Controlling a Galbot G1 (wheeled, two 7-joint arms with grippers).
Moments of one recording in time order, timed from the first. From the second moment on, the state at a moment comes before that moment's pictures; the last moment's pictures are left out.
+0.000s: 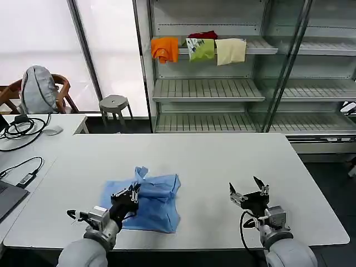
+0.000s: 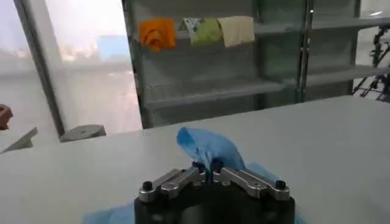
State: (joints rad) left arm 1.31 -1.08 -0.32 -2.20 -0.40 0.54 -0.20; right arm -1.37 1.16 0.46 2.20 0.22 -0.54 0.10
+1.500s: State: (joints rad) left arm 1.39 -1.03 -0.43 -2.22 -0.47 0.40 -0.21; right arm -1.35 1.16 0.47 2.18 0.22 -0.53 0.08
